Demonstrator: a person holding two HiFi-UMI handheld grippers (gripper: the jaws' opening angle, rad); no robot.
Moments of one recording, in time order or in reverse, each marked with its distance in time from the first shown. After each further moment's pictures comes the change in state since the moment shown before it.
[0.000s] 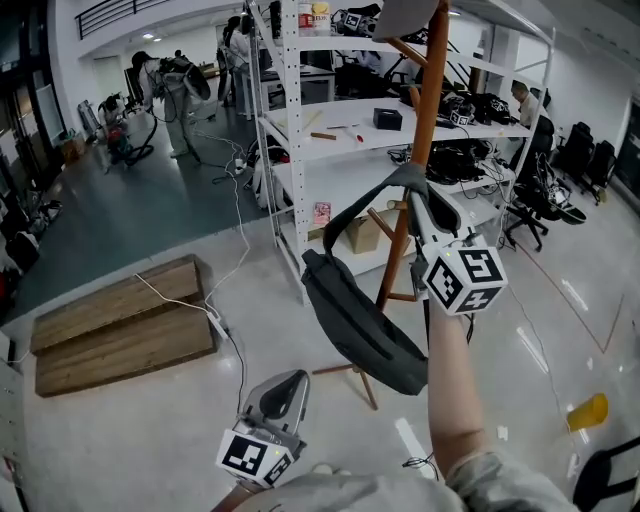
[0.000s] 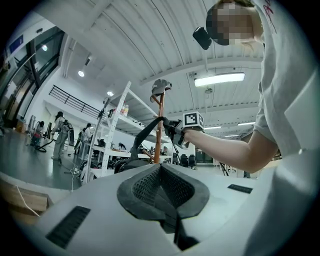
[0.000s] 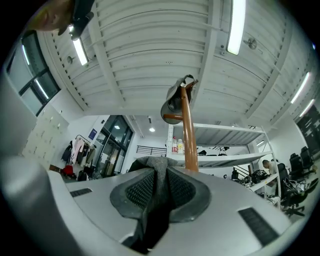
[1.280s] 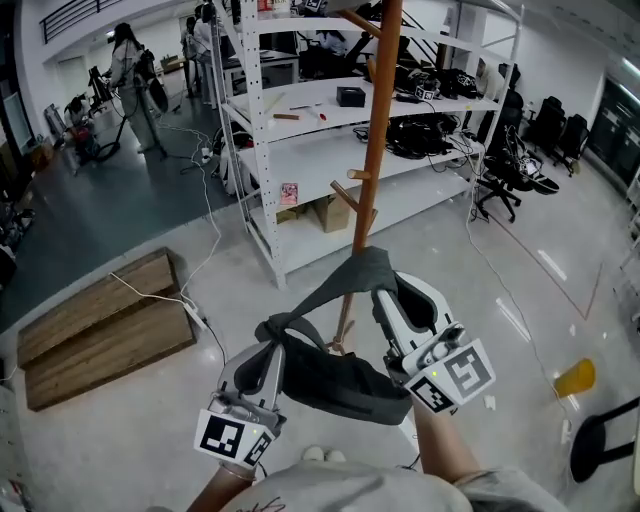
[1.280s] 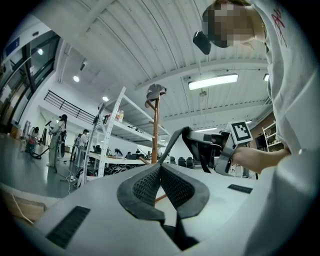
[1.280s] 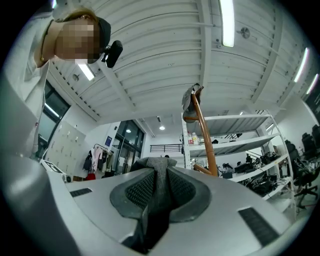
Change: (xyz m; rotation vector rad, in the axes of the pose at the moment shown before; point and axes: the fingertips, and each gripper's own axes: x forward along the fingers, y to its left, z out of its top) left arm 0.005 -0.008 0.025 0.056 -0.050 -0.036; right arm -0.161 0.106 -0.018 0.119 0.038 0.172
